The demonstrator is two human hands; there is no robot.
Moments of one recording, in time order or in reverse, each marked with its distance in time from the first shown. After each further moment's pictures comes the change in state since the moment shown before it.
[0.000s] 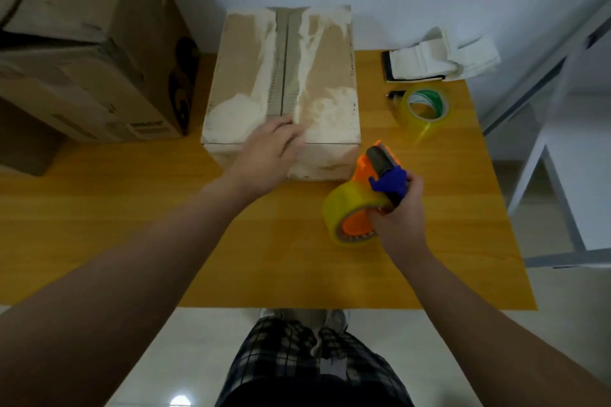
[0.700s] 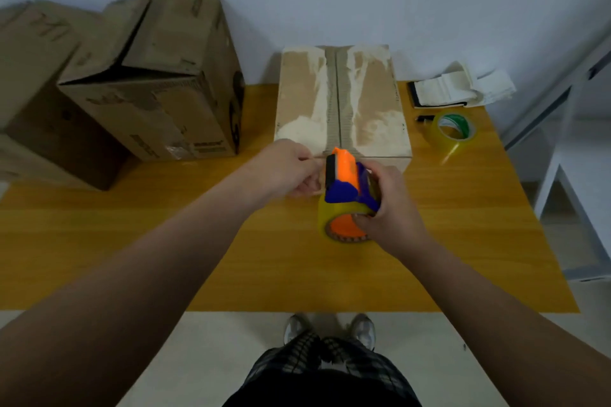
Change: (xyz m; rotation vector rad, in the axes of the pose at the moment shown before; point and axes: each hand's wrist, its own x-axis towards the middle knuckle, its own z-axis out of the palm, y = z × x) left_hand -0.060 -0.008 -0.097 -0.431 -0.193 -0.278; right_hand -0.025 -0.085 0.073 -0.282 -0.266 -0.342
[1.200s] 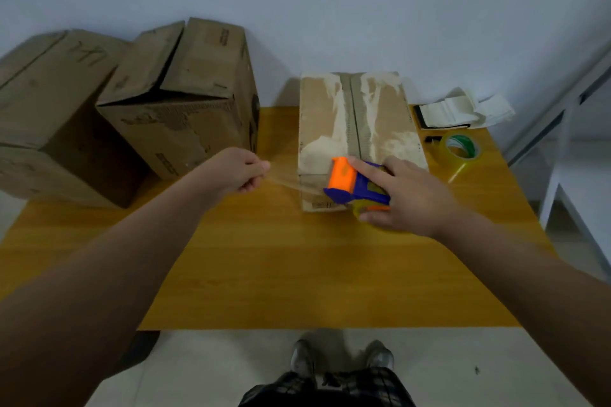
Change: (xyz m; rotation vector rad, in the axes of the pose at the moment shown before) left_hand 0.008 -0.073 -0.096 0.143 0.073 -0.019; right_hand 0.039 -0.043 -0.026 -0.842 -0.254 -0.255
